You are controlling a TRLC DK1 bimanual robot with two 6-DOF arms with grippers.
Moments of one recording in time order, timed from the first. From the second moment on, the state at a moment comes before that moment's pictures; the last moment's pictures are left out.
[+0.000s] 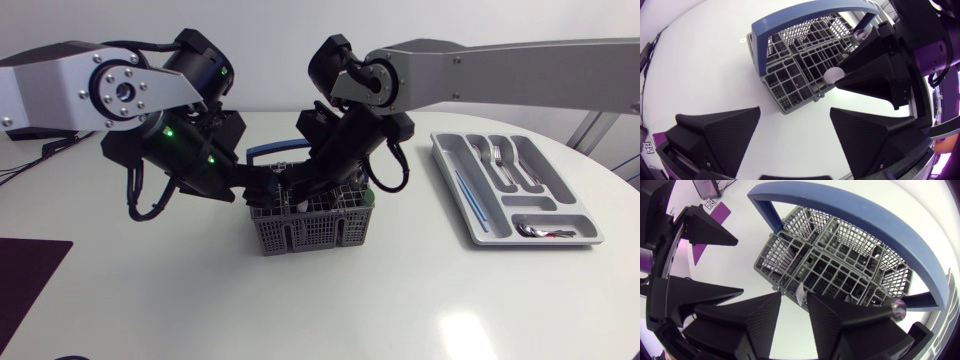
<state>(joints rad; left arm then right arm) -0.51 1.55 1.25 -0.82 0.09 -0.18 0.65 1.92 1.58 -0.79 -0.31 0.04</state>
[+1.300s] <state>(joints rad) -0.43 1.36 1.12 -0.81 0.12 -0.13 0.65 1.90 1.58 -0.76 -0.28 0.05</state>
